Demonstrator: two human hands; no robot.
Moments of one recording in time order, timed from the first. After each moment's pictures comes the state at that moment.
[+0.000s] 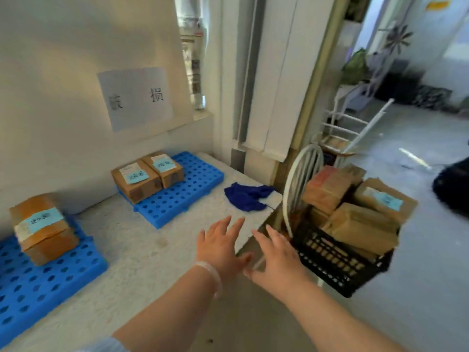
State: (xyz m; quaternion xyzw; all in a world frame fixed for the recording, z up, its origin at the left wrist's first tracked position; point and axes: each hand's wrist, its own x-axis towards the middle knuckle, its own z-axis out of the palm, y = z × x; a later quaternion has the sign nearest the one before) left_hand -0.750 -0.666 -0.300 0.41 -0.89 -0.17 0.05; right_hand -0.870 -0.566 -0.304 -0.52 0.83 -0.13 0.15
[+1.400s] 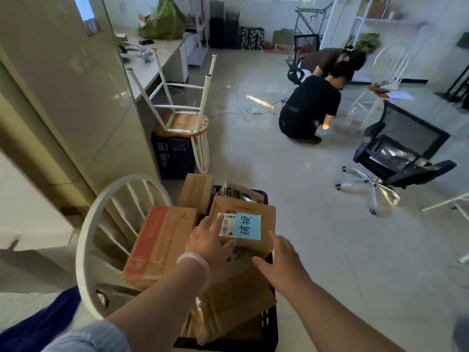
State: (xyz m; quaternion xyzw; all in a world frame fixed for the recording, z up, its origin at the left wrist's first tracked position) left_hand -1.351 -0.692 -0.355 0.21 -0.93 -0.29 -0.11; right_hand -1.379 -0.515 -0.367 -0.06 0.94 -0.27 0.20
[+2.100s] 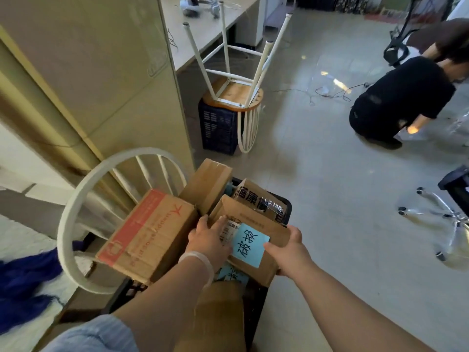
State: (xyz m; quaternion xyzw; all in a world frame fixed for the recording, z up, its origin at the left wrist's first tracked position) left_hand -1.433 -0.675 -0.398 0.40 -0.85 -0.31 -0.16; right_hand -1.543 -0.522 -0.411 0.03 0.84 -0.37 0.38
